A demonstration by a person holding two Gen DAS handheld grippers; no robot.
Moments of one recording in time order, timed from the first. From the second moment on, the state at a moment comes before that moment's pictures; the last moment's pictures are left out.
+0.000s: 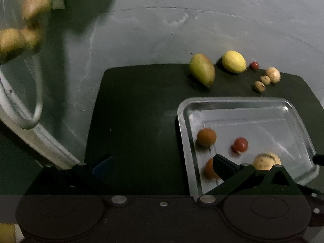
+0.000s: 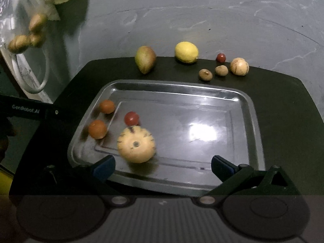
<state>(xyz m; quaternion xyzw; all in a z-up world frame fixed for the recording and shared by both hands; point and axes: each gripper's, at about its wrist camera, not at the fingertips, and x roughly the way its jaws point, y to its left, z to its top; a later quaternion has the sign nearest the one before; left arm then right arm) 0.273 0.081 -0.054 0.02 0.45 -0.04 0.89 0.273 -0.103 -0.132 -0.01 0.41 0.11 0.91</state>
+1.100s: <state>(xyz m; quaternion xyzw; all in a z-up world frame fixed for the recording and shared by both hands) 0.351 -0.110 -0.053 0.09 0.39 -0.09 0.91 0.422 -0.259 -0.111 0.06 0.32 0.14 0.93</state>
